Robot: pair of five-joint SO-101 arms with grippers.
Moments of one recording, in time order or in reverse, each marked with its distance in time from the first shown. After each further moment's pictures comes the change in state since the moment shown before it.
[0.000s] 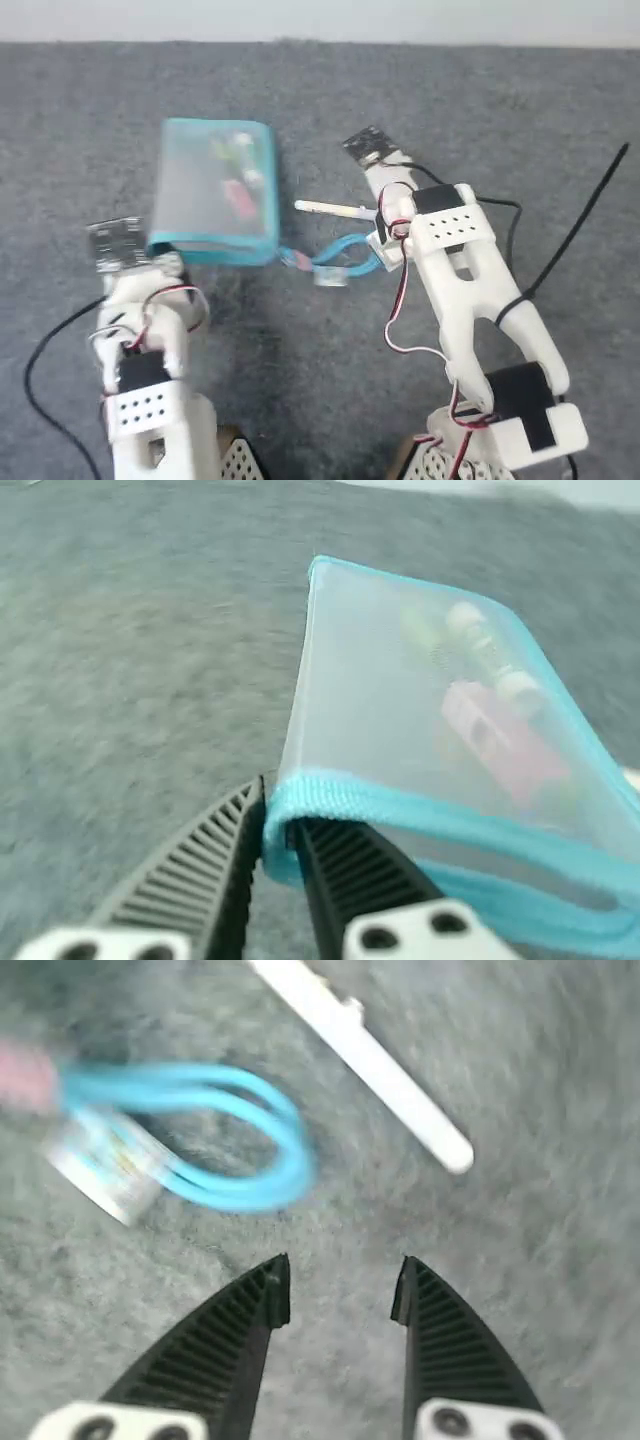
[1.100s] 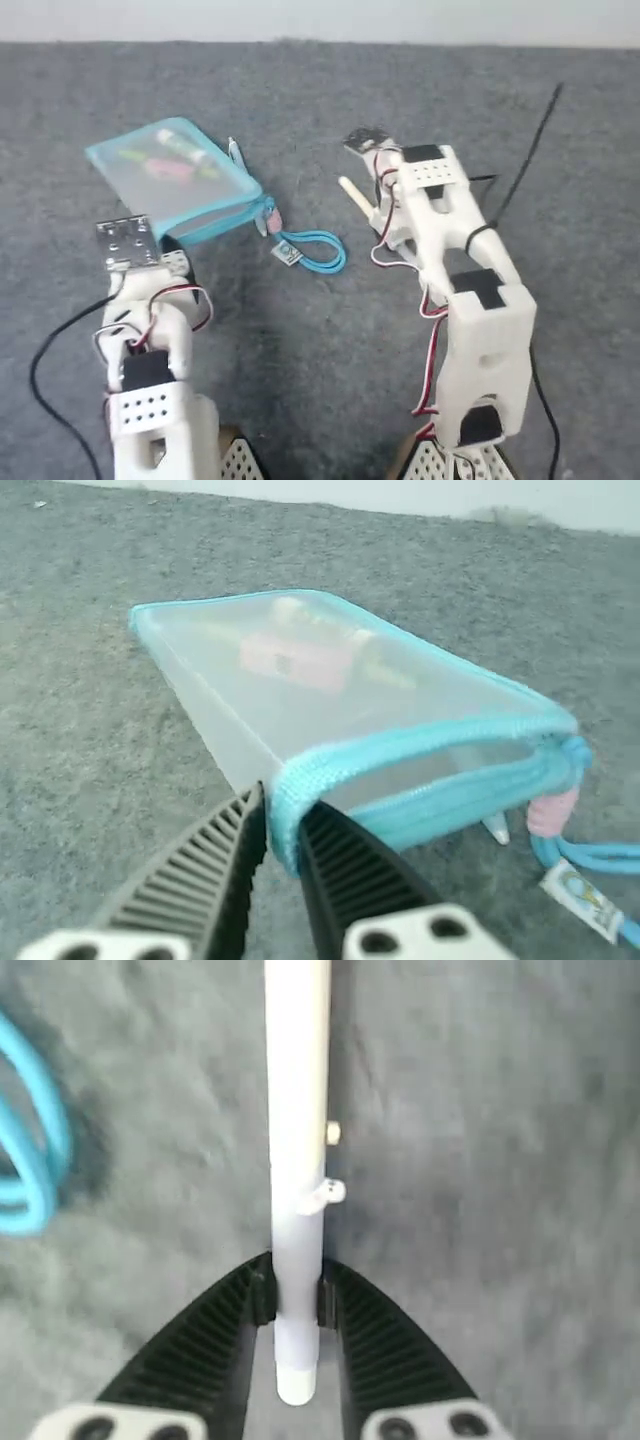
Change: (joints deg) left arm 3.3 0.0 0.0 -0.7 -2.2; right arm 5.3 35.9 -31.7 11.9 1.0
